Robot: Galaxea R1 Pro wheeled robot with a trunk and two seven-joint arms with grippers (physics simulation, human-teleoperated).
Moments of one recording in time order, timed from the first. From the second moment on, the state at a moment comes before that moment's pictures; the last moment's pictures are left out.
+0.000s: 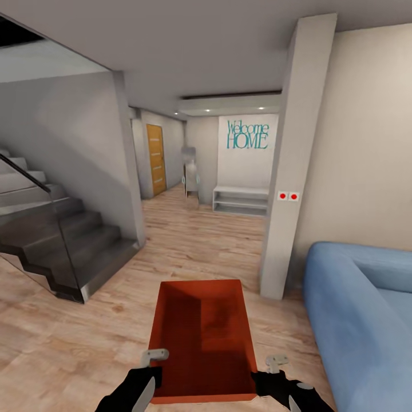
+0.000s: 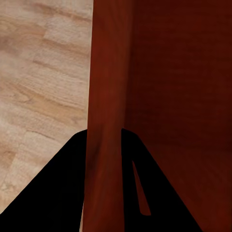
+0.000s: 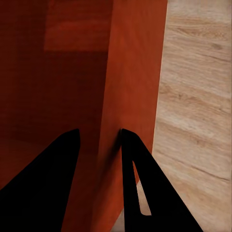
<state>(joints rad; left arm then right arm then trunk) -0.46 -0.12 -0.05 -0.46 0.11 0.34 0.30 -0.42 -0.01 0.01 -0.40 -0.02 0.08 0.33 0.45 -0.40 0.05</state>
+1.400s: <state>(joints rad) -0.46 -0.12 -0.05 -0.45 0.11 0.32 0.30 -0.42 -0.01 0.01 -0.40 -0.02 0.08 0.32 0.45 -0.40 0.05</state>
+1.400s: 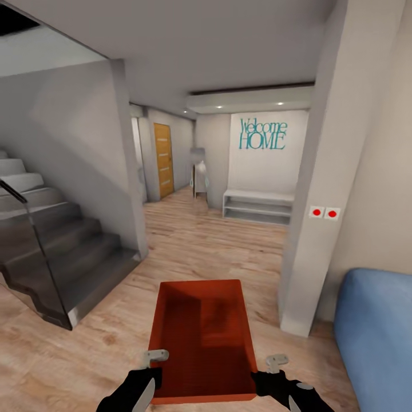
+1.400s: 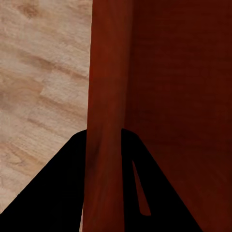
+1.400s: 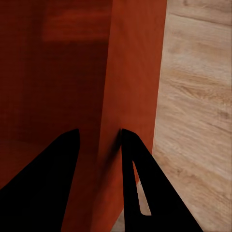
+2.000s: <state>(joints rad) -0.46 -0.12 -0.05 -0.46 0.11 0.33 0.30 -0.42 -0.01 0.01 -0.40 -0.03 0.08 0.32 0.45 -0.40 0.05</state>
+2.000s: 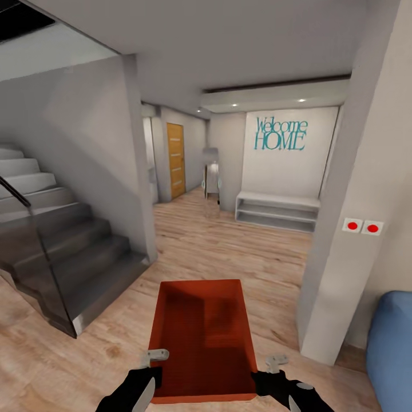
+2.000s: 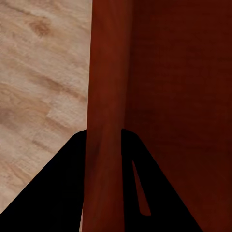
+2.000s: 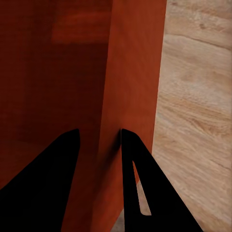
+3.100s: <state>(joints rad) -0.46 -0.12 -0.05 -0.46 0.11 0.33 0.30 -0.42 -0.01 0.01 -0.40 -0.03 0.08 0.32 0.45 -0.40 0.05</state>
